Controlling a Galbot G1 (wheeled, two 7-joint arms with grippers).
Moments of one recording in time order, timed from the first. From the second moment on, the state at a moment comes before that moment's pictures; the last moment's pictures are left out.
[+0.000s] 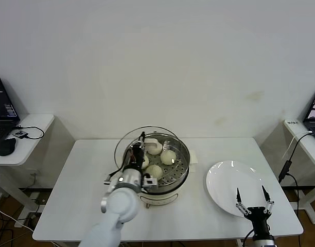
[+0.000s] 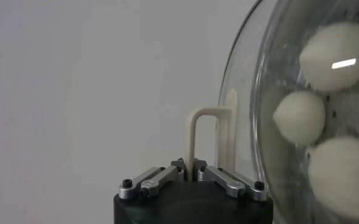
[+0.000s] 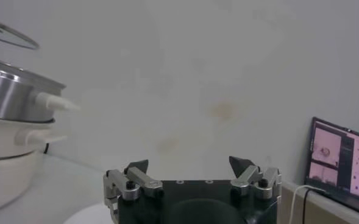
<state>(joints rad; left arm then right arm) 0.98 -1.37 -0.07 -1.91 1.39 0.40 0.30 -1.57 1.46 0.82 1.72 -0.08 0.52 -0.06</state>
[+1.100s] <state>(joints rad) 0.99 -1.51 -0.06 -1.79 1.55 0.37 0.30 -1.58 1.46 0.80 1.70 -0.09 0.53 -0.06</state>
